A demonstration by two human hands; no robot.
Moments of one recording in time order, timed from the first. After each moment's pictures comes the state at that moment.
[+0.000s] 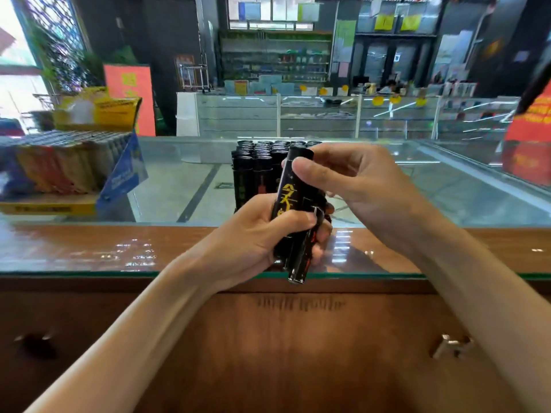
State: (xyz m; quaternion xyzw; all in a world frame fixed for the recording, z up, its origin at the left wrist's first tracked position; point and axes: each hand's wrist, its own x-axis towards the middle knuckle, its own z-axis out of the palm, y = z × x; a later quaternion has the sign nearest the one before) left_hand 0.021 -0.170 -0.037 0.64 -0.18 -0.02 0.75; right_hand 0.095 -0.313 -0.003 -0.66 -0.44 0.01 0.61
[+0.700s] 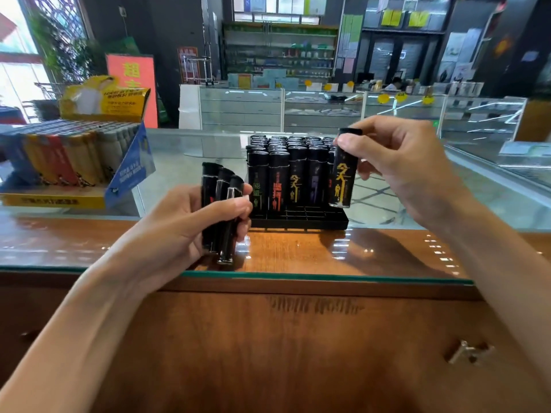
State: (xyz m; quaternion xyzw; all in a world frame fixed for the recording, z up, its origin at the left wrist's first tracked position) left_hand -0.010 -0.095 -0.037 0.67 -0.07 0.08 0.73; right_hand 0.123 -0.317 0.008 -0.70 -0.39 -0.10 0.58
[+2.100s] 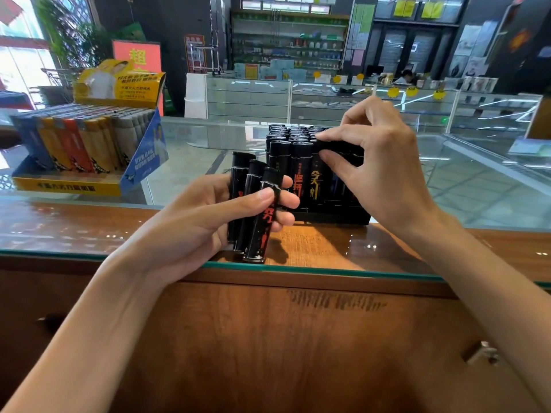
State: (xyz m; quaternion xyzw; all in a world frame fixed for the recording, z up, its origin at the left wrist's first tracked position) left_hand -0.013 -0.099 -0.037 0.64 -0.12 0.05 0.76; right_hand 0.108 -0.274 -0.005 -0.79 -0.41 -0.37 0.27
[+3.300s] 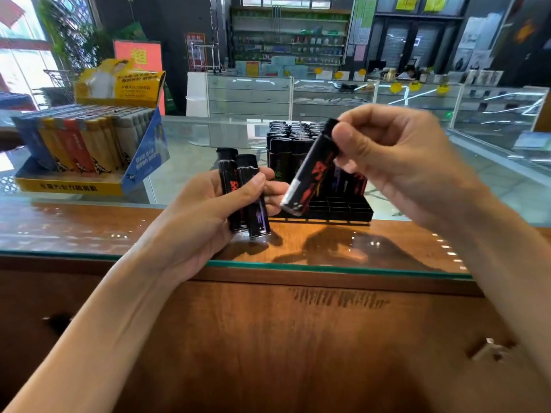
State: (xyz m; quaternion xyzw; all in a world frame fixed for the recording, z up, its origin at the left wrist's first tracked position) left_hand -0.009 -0.107 -0.036 0.62 -0.03 0.12 0.77; right_hand 0.101 -0.292 0.005 -0.57 -0.46 0.08 0.68
